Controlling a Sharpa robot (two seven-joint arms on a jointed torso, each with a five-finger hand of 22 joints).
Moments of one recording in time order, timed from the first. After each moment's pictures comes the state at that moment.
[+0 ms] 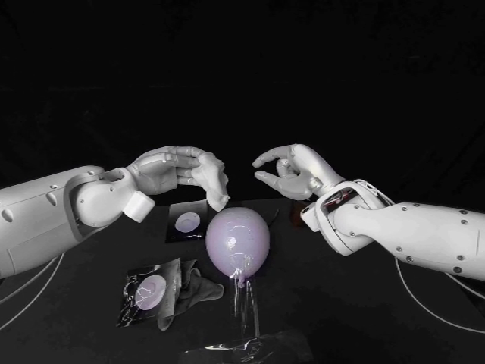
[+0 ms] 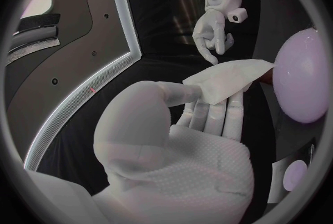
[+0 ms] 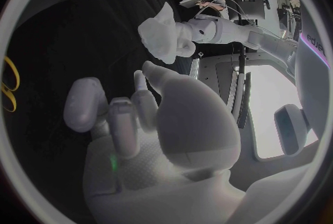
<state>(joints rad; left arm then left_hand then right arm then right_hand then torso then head) 1.36 -0.71 -0.08 1.19 0.04 0.42 0.18 1.19 -0.09 1.05 0.02 0.06 0.59 0.17 0.90 0.82 1.04 0.18 0.10 0.07 1.07 0.13 0.12 0.20 0.17 0.80 0.25 0.41 0.17 1.31 -0.82 -0.16 1.59 -0.99 -0.80 0.20 1.37 -0.11 0.46 0.04 0.05 0.92 0.15 0.27 0.35 1.40 0.07 1.37 1.31 1.47 0.01 1.57 1.31 0.08 1.38 0.11 1.14 1.31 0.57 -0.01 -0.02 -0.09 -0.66</state>
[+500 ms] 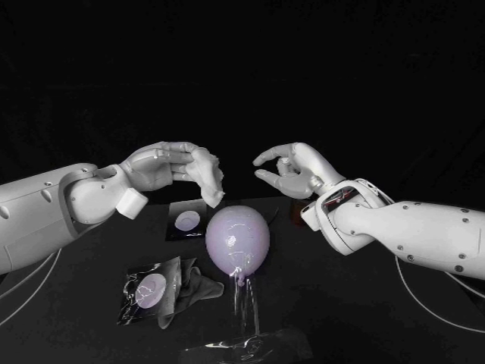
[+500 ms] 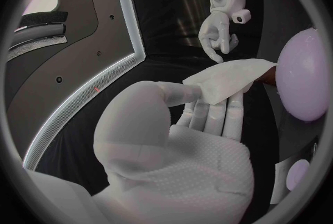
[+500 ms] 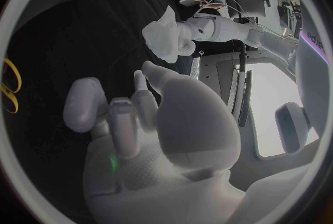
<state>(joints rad) 1.36 -0.71 -0.08 1.15 0.04 0.48 0.20 1.19 -0.09 1.05 0.02 0.05 0.59 0.17 0.91 0.82 1.04 0.18 0.10 0.07 1.07 0.13 0.12 0.20 0.17 0.80 0.25 0.41 0.17 1.31 -0.83 -0.16 1.60 -0.98 -0.81 0.20 1.37 -0.11 0.46 0.04 0.05 0.92 0.15 0.27 0.35 1.41 0.07 1.37 1.31 1.47 0.01 1.57 1.31 0.08 1.39 0.11 1.14 1.31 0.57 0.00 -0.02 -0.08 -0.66</state>
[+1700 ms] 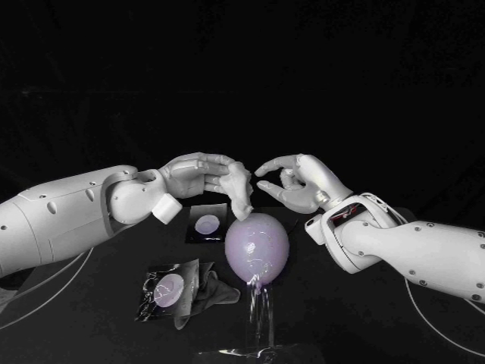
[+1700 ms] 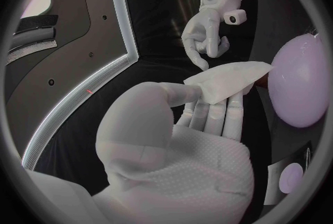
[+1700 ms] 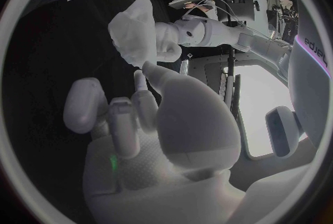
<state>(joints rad) 1.36 -0.71 -0.08 1.22 0.03 0.40 0.14 1.23 -0.05 0.95 0.03 0.05 0.57 0.17 0.88 0.78 1.02 0.19 0.08 0.07 1.05 0.15 0.10 0.19 0.17 0.79 0.26 0.41 0.16 1.31 -0.75 -0.16 1.61 -1.04 -0.82 0.22 1.37 -0.11 0.46 0.04 0.05 0.93 0.15 0.27 0.35 1.41 0.07 1.37 1.31 1.47 0.01 1.57 1.31 0.08 1.39 0.11 1.15 1.31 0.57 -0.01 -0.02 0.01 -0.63</state>
